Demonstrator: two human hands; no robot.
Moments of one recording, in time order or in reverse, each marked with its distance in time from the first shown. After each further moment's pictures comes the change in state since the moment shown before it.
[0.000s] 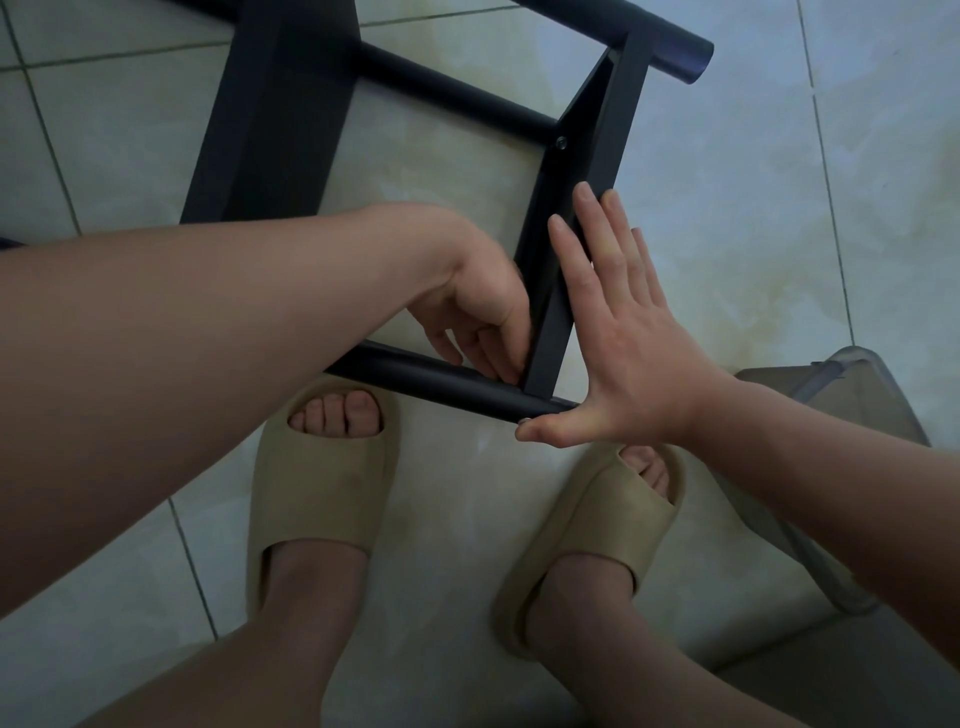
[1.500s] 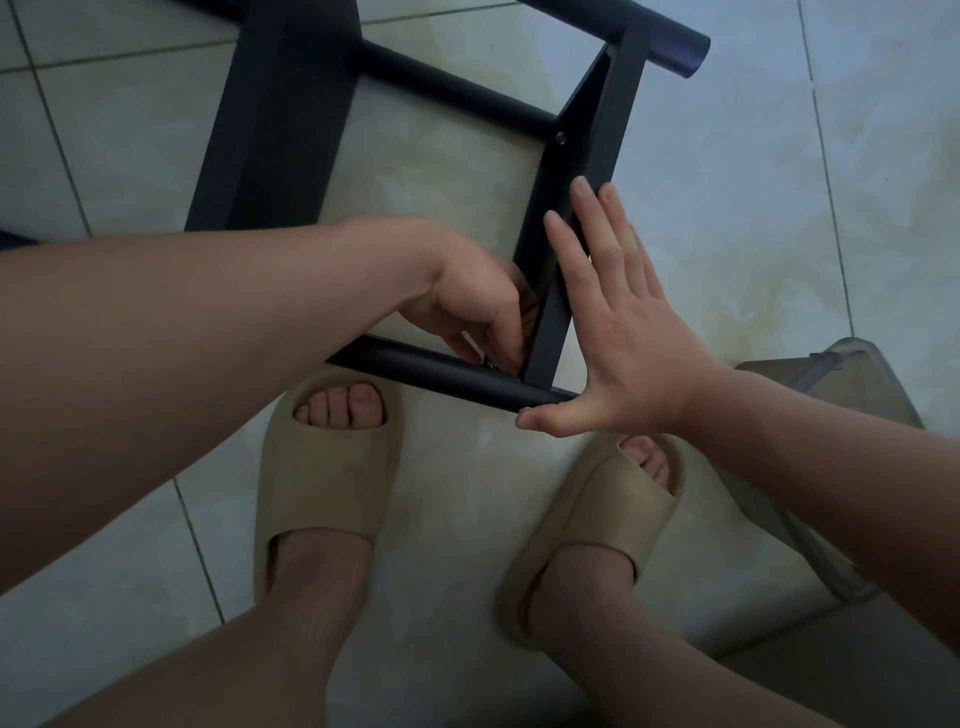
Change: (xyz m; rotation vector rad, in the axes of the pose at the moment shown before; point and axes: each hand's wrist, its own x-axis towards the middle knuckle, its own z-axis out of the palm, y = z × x) left_hand -0.002 -0.010 0.009 -0.085 0.081 0.215; right_hand 0.000 0.000 0.001 -0.008 0.017 -0.022
